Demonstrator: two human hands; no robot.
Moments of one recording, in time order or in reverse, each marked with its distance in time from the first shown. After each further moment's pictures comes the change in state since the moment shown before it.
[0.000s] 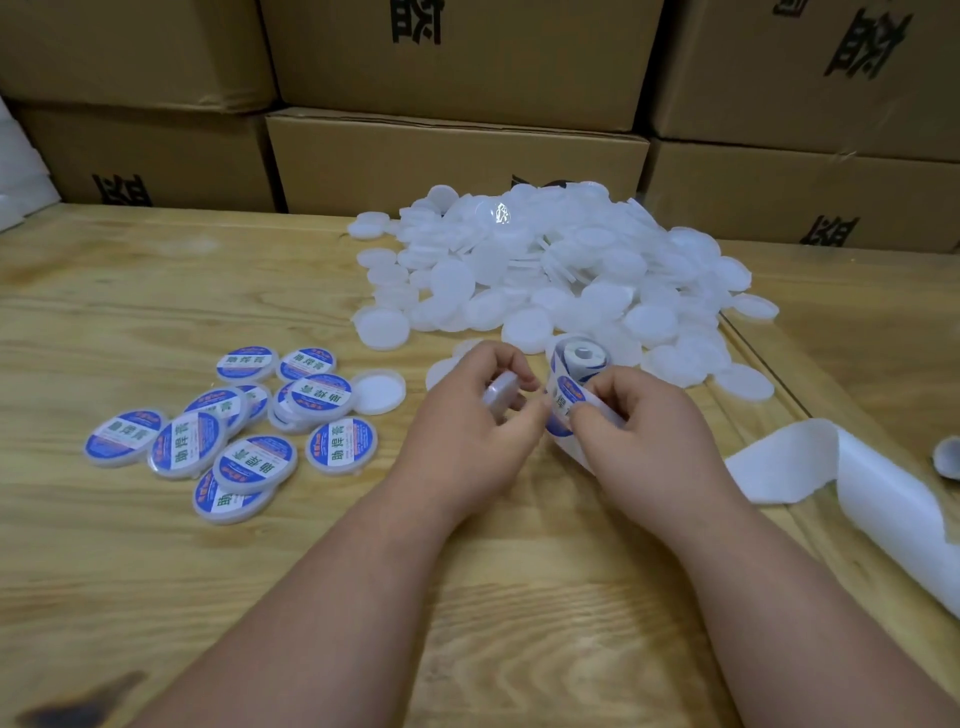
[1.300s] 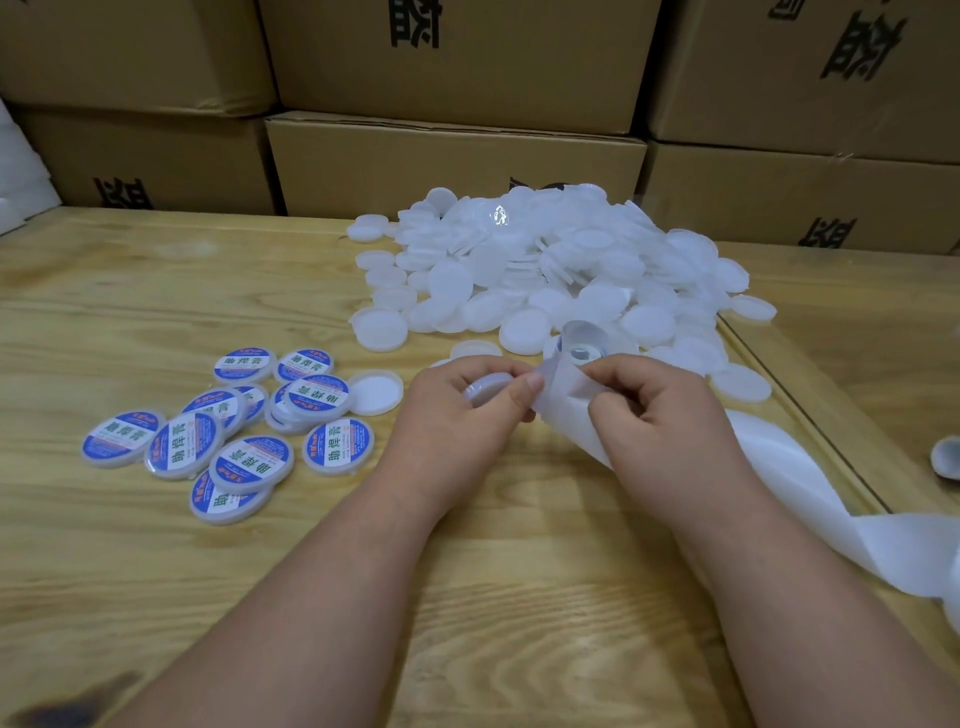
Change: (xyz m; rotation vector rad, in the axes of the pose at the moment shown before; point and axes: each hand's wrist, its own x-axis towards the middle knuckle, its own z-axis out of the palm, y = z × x) left_hand 0.002 0.000 -0.007 -0.167 0.024 -0.062; right_hand -0.004 -0.010 -0.012 0.110 -0.006 -0.120
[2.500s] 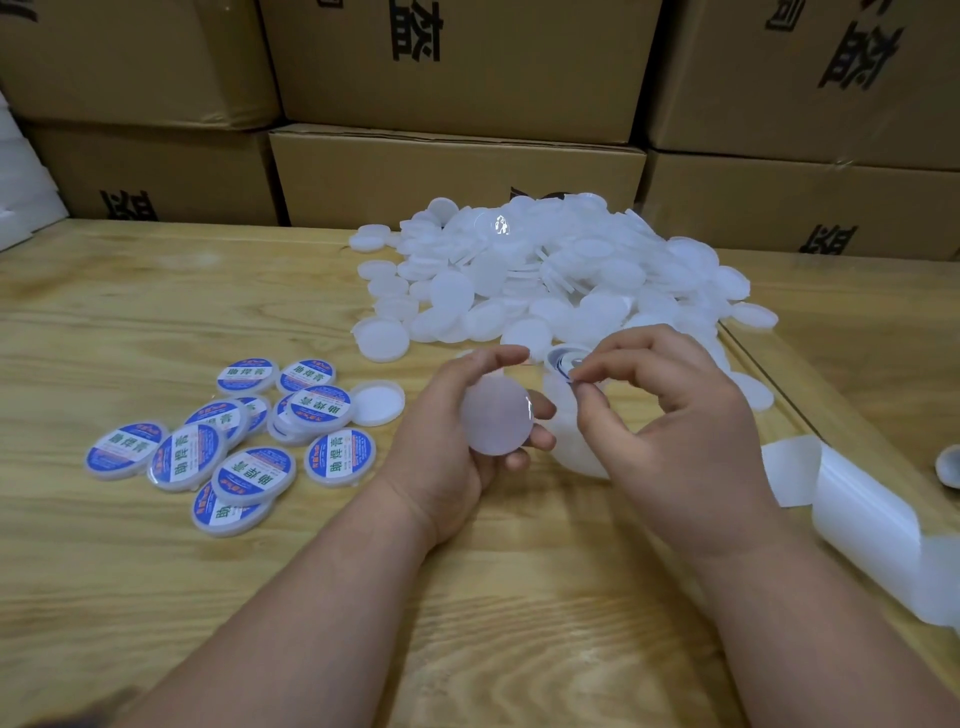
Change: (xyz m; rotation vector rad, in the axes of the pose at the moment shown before) left_hand 0.000 0.012 0.003 -0.641 -0.139 -0.244; right_hand -0.004 -0.015 -0.001 -0.076 0.224 -0.348
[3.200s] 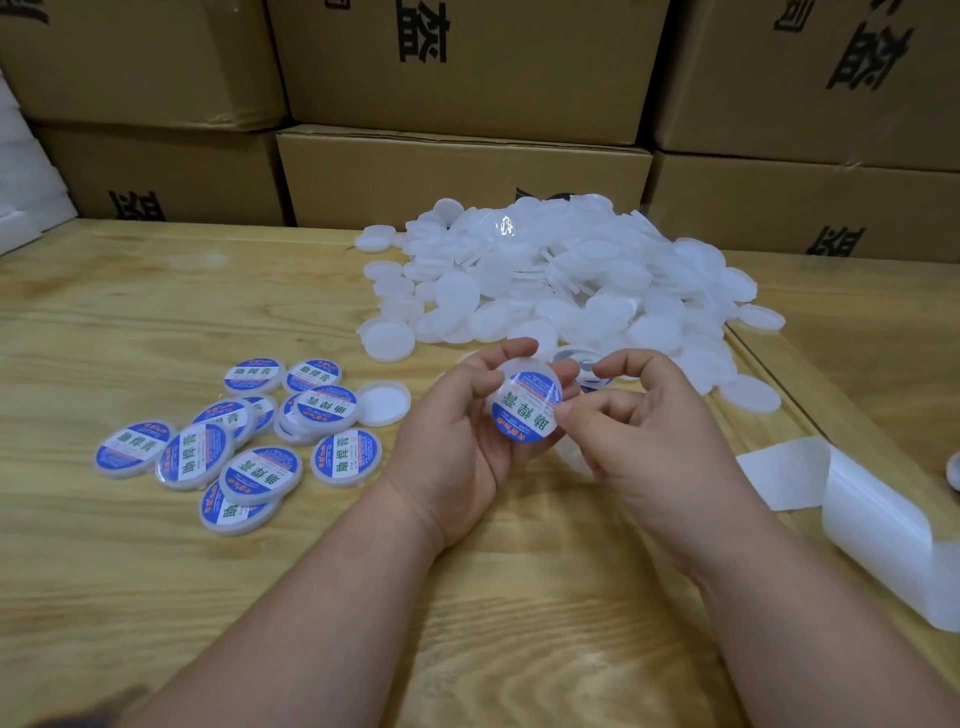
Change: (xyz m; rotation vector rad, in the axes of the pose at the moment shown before) left_hand 0.002 -0.002 0.001 -0.240 -0.112 -0.033; right_hand -0.002 -0.005 0.008 0.464 -0.223 0.598
